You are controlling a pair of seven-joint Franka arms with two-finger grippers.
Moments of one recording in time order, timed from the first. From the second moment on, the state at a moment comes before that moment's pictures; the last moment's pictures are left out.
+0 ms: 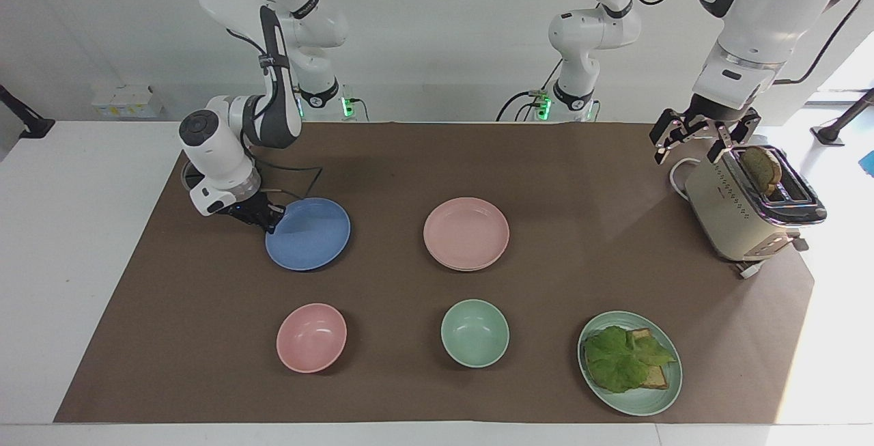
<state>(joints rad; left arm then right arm) 0.06 0.02 -0.18 -1.57 0.03 1.68 -0.06 -0.14 0.13 0.06 -2.24 0.04 2.37 -0.01</state>
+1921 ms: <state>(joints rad) 0.06 0.02 -0.18 -1.57 0.03 1.68 -0.06 0.22 0.15 0.23 -2.02 0.21 2.36 0.35</state>
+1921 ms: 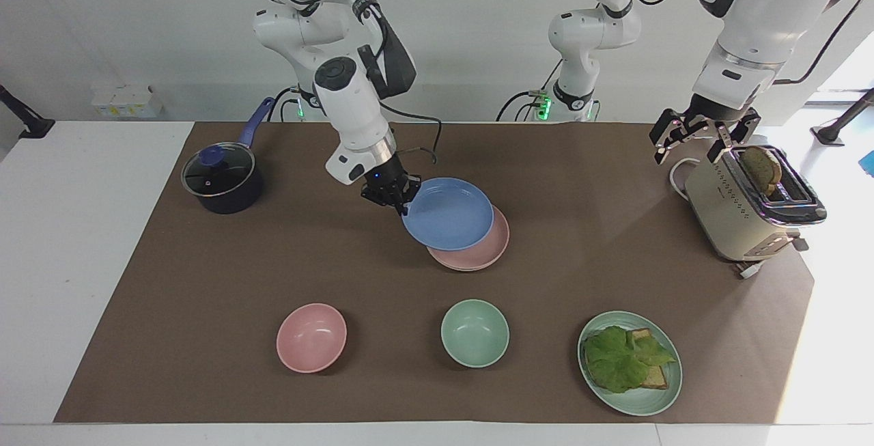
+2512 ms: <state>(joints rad) 0.06 0.02 -0.18 -1.57 0.03 1.68 -0.06 0.27 0.20 0.23 -2.05 0.21 2.37 0.39</state>
